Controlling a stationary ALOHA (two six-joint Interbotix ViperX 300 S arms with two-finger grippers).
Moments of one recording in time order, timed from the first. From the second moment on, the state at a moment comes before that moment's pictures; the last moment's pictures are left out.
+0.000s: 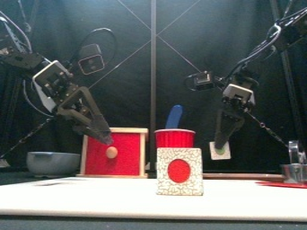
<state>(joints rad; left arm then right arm) -0.07 -0.08 1.01 -0.17 -0.37 0.00 -0.29 -0.20 0.85 -0.36 0.36 0.46</state>
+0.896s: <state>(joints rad) -0.07 -0.08 1.01 -0.18 -0.37 0.00 -0.06 -0.22 0.81 -0.20 0.30 0.47</state>
